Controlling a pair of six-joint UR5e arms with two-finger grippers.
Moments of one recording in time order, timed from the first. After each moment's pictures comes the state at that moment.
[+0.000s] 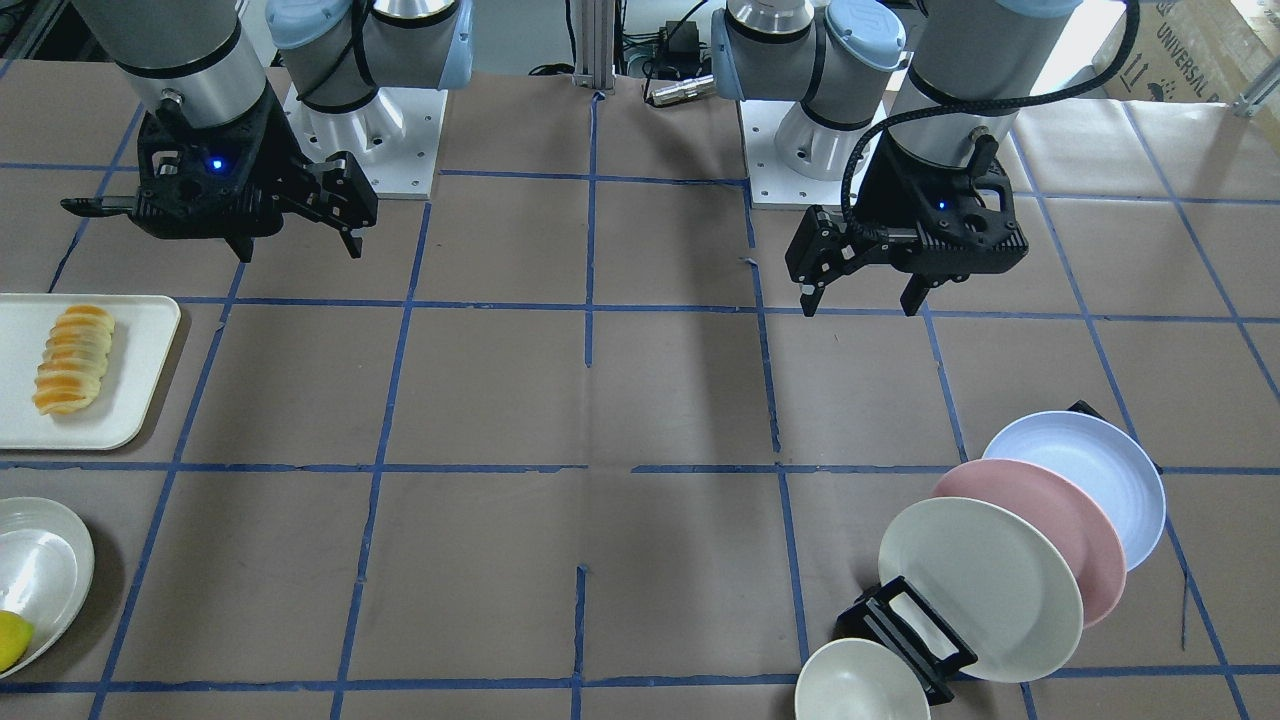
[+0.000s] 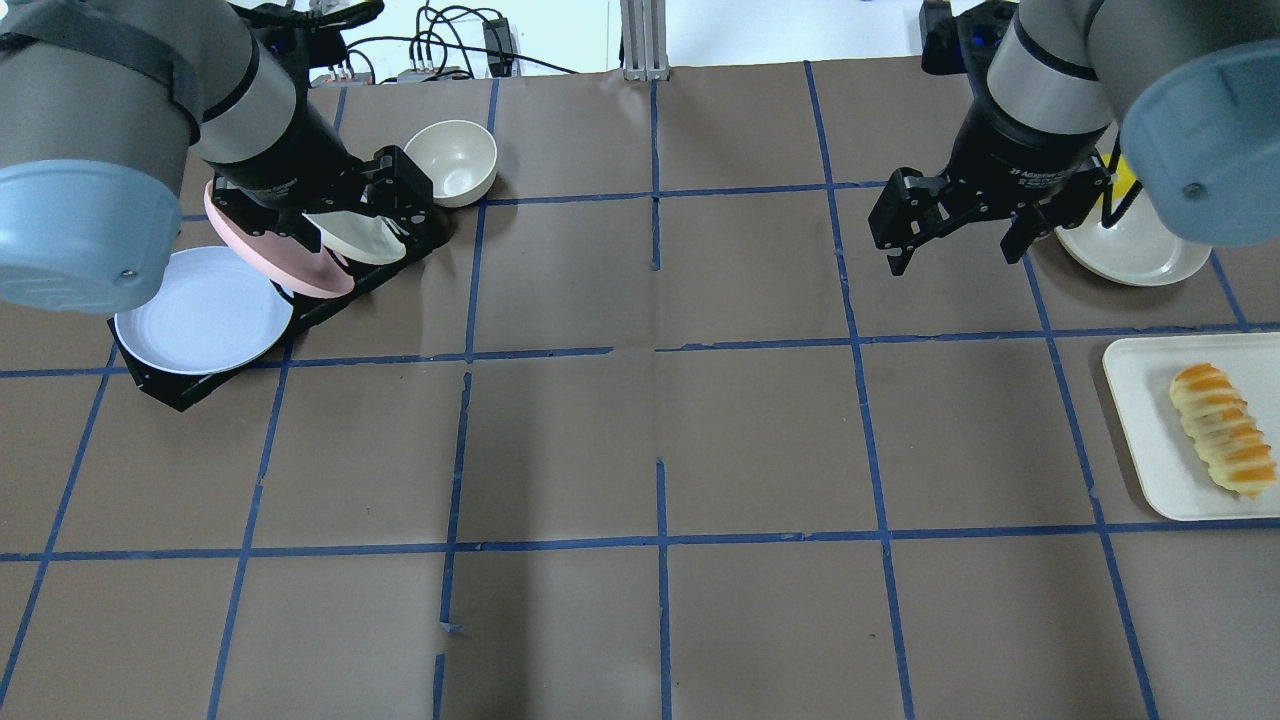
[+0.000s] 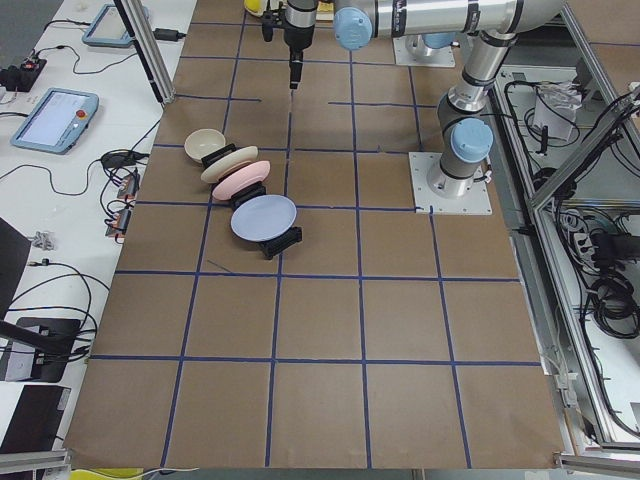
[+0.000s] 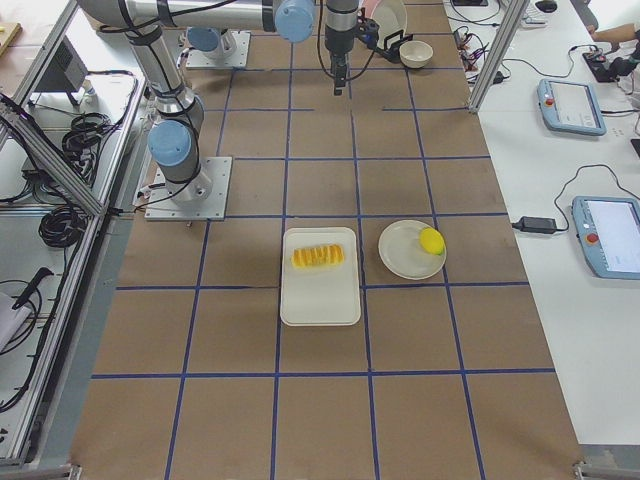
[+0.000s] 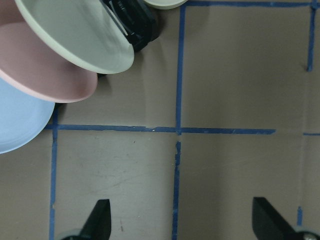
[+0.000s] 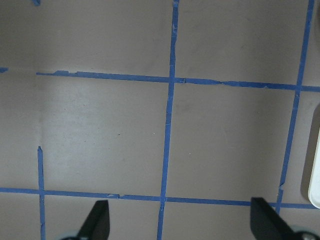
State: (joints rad) left arm -1.56 -1.56 -1.69 -1.31 1.51 -0.06; right arm 1.56 -1.60 1.64 -1.59 -1.57 -0.08
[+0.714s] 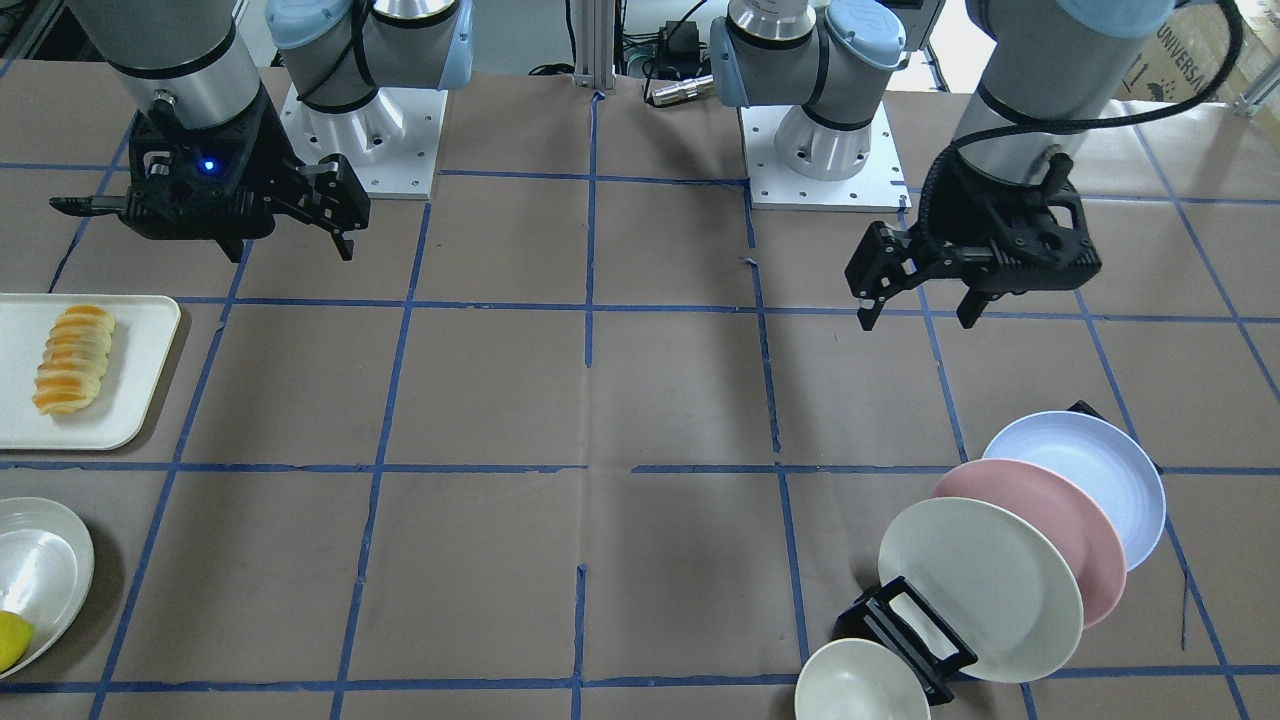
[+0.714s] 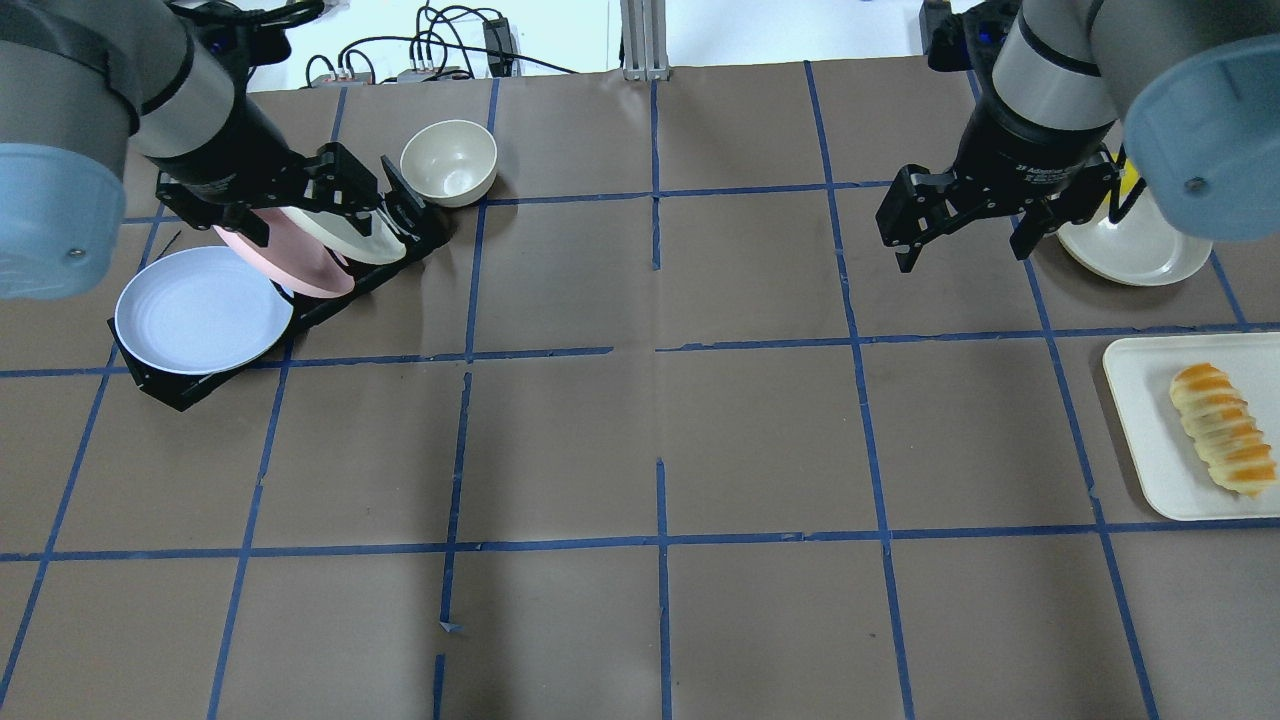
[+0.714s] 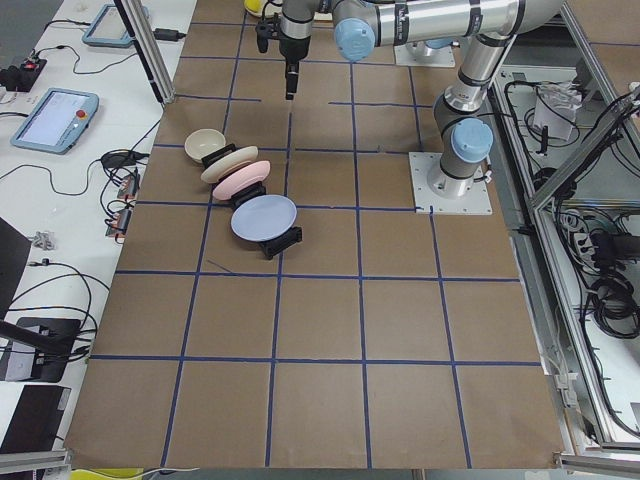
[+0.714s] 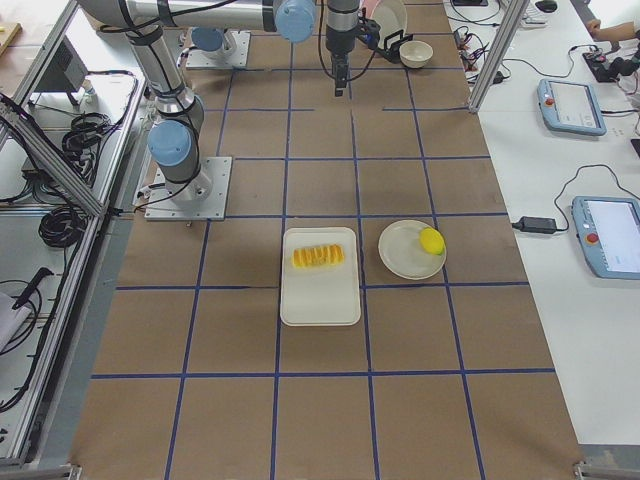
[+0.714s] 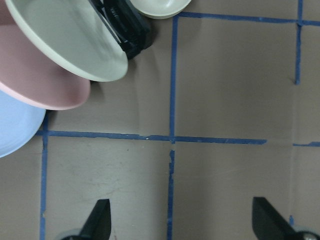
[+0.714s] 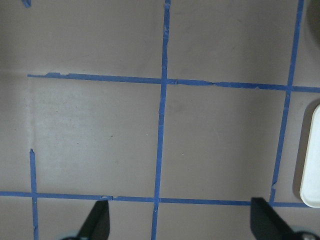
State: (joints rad) left arm -1.44 -1.56 -1.70 -1.32 1.54 0.07; right arm 1.56 -1.60 1.64 -1.60 -1.59 -0.08
